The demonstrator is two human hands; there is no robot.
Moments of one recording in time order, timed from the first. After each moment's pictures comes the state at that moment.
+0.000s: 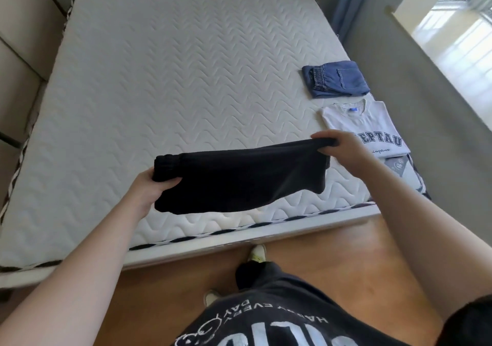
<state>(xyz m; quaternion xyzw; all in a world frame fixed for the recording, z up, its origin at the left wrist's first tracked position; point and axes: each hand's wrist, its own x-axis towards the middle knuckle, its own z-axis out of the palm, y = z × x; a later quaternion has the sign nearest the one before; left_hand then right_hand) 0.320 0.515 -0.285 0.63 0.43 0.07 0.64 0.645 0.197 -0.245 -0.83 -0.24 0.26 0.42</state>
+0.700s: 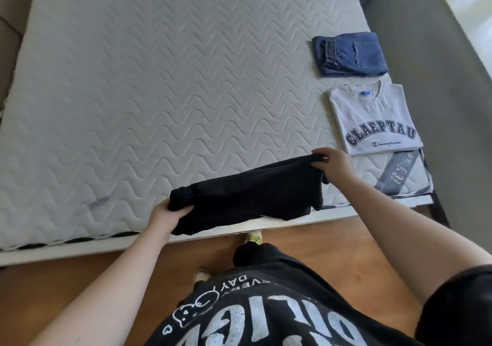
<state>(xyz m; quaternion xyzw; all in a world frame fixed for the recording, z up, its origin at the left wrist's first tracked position) 0.344 0.438 -0.392 0.55 0.56 0.00 0.62 0.688 0.189 -0.350 -0.91 -0.14 0.26 0.29</state>
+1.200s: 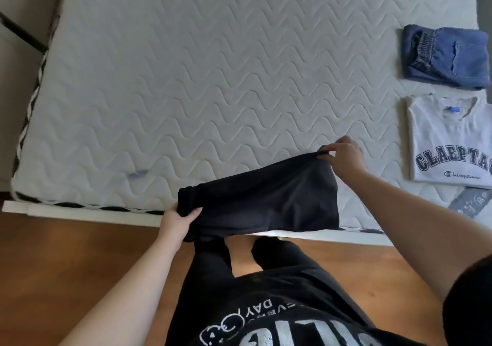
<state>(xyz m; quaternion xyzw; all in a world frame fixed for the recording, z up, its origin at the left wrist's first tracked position) 0.264 0.509 -0.460 0.48 0.65 0.00 0.59 0.677 0.365 -0.425 -0.91 -0.29 0.27 0.08</state>
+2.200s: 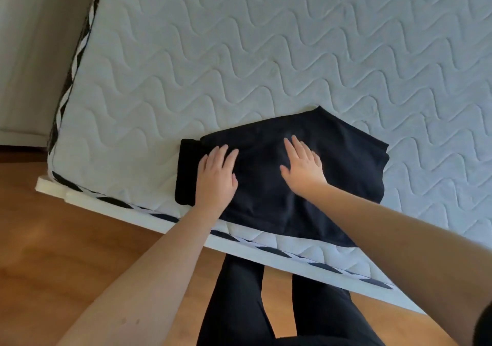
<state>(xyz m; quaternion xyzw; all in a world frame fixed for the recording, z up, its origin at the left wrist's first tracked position) 0.233 0.716 -0.594 0.87 0.46 -0.04 0.18 0.453 0.643 -0.590 -0.79 -0.50 0.35 -0.07</state>
